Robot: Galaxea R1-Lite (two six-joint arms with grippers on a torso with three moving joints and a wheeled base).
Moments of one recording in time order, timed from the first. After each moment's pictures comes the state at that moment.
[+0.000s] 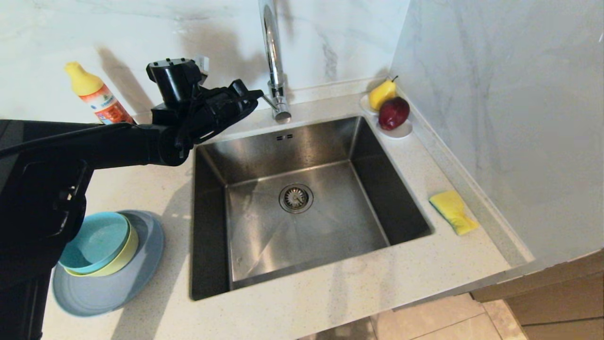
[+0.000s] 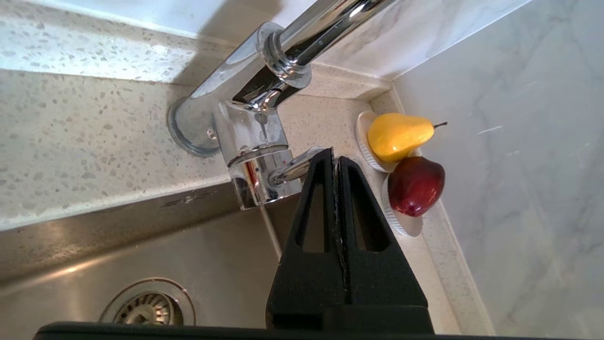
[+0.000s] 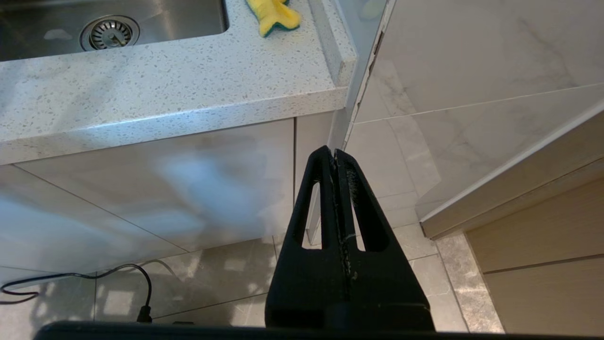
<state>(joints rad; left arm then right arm) -0.21 2.23 -1.89 -0.53 -0.33 -0.61 0.00 0.00 0.00 -0.01 0.00 0.00</state>
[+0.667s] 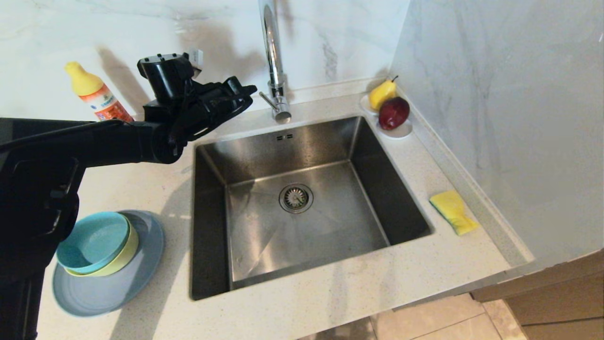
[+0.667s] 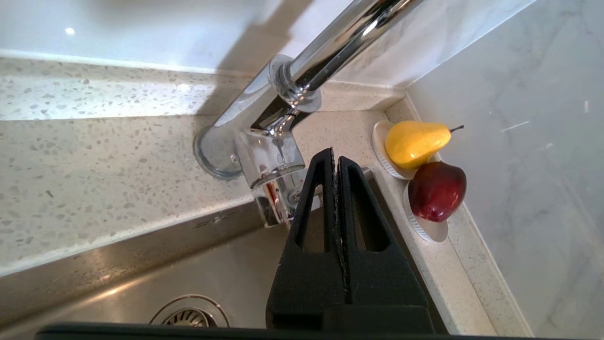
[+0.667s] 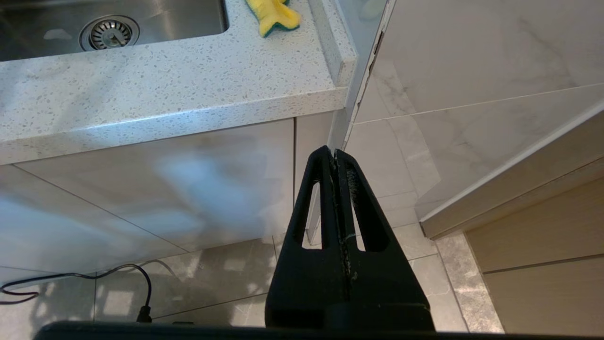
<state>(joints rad) -0.20 2.22 -1.89 -0.54 -0.33 -0.52 0.00 0.00 0.00 -0.01 0.00 0.00</state>
